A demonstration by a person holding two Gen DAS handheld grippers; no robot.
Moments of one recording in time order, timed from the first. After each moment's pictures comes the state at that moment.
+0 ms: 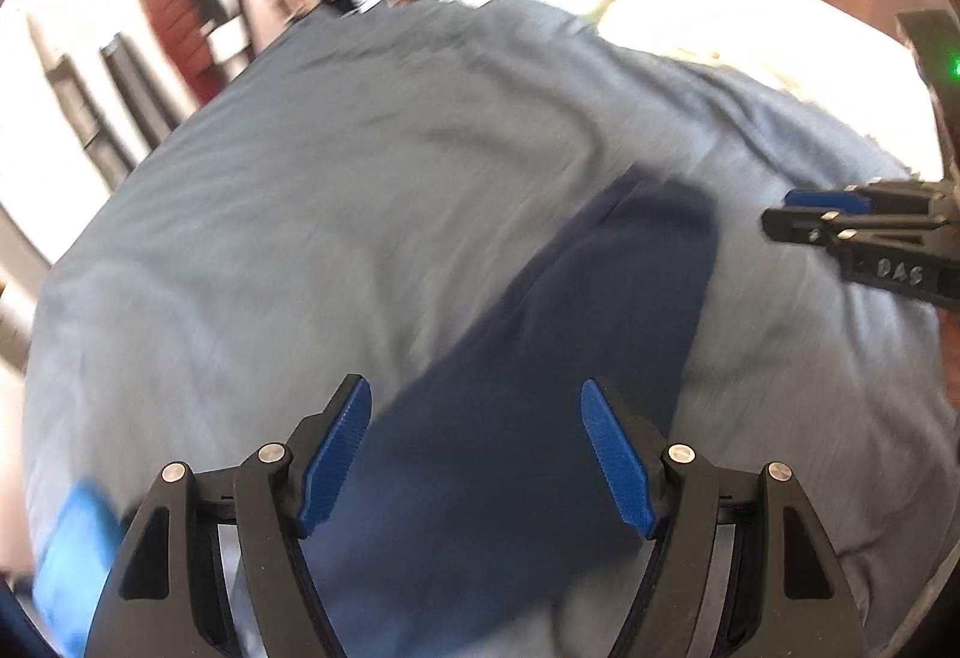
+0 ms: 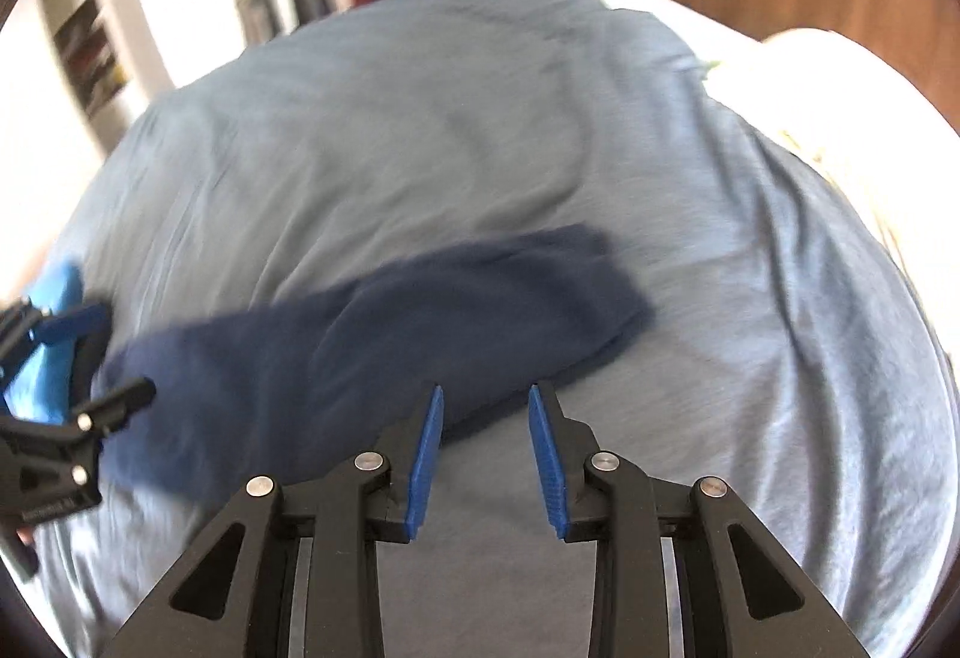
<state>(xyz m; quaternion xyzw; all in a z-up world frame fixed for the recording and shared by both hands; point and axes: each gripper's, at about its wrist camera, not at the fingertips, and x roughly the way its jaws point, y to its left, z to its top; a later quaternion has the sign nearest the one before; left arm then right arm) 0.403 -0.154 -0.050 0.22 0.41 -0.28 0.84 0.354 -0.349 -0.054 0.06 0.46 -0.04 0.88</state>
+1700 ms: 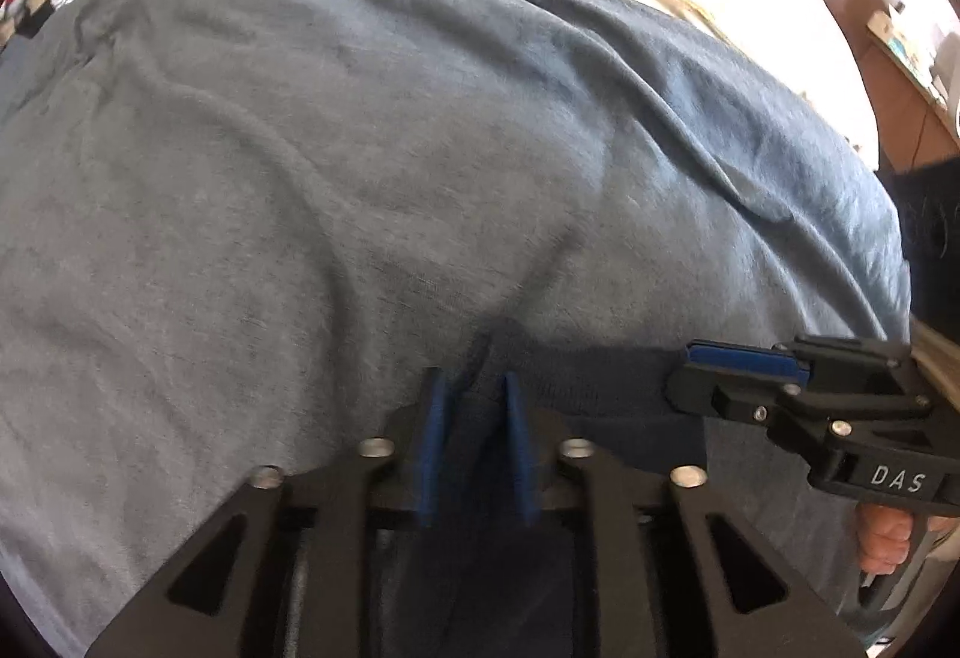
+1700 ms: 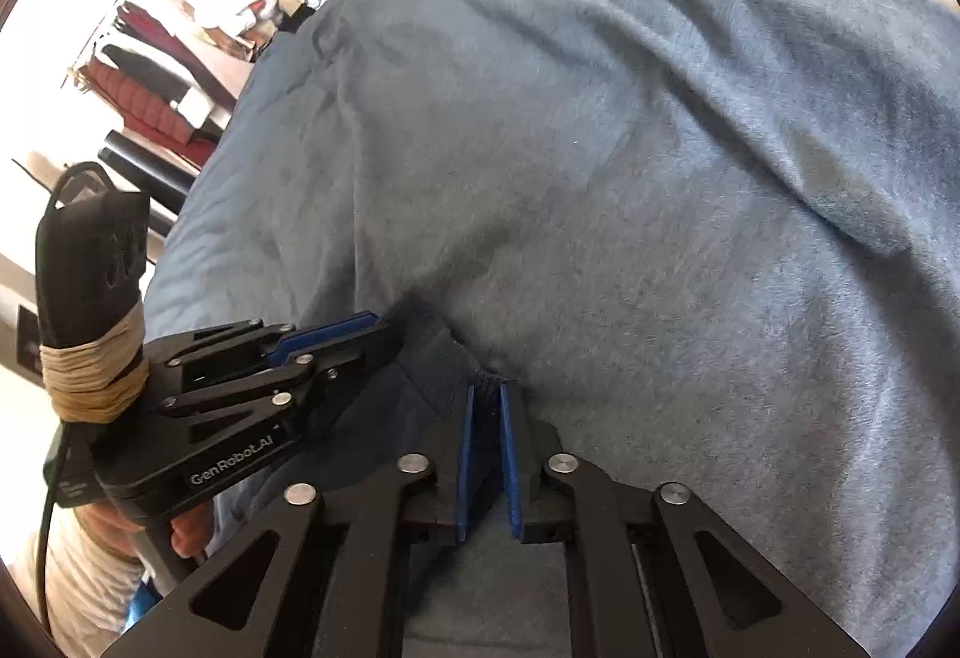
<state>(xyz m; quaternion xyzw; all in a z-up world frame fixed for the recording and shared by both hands) 0.549 -0.384 -0.160 0.25 0.49 -0.52 0.65 0.421 -0.482 -0.169 0.36 0.42 -0.13 0.82</state>
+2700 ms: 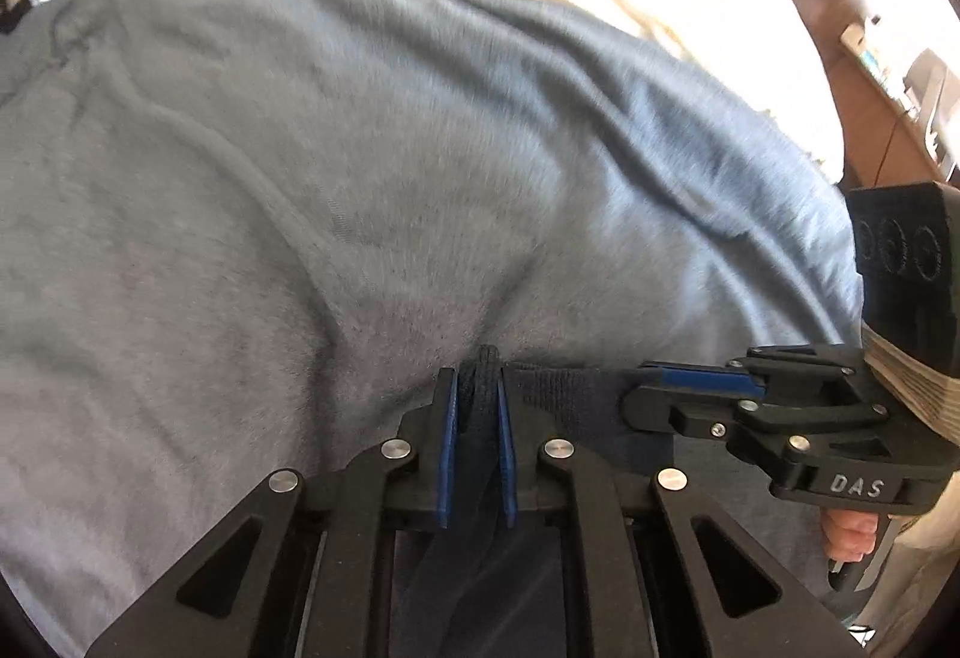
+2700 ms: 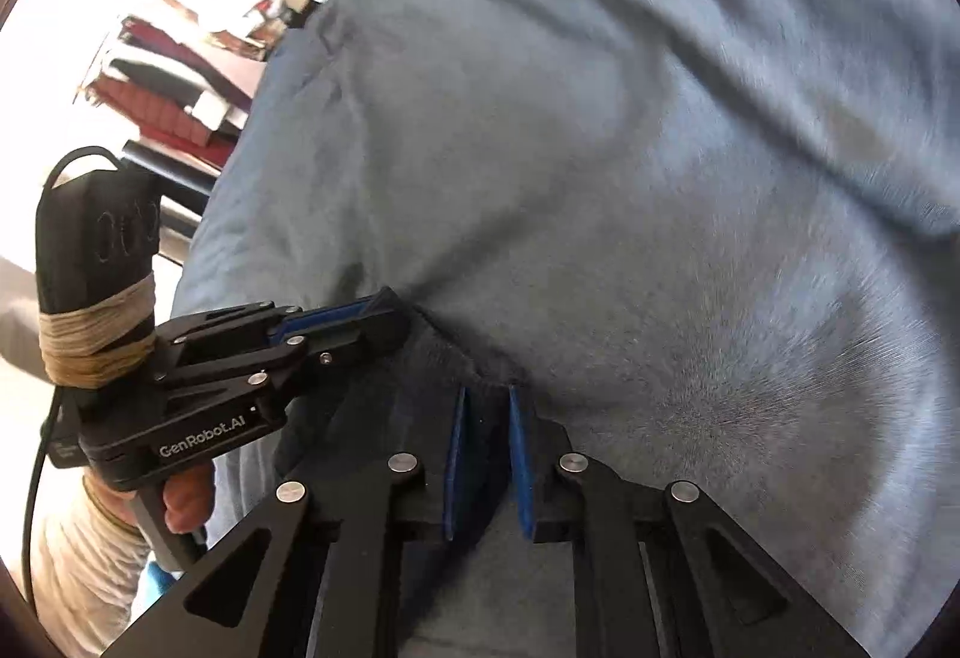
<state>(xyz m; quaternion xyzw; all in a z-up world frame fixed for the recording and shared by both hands) 0.555 -0.371 -0.137 0.22 0.50 -0.55 0.63 0.419 -0.488 -0.175 0.38 0.42 -0.09 0.82</state>
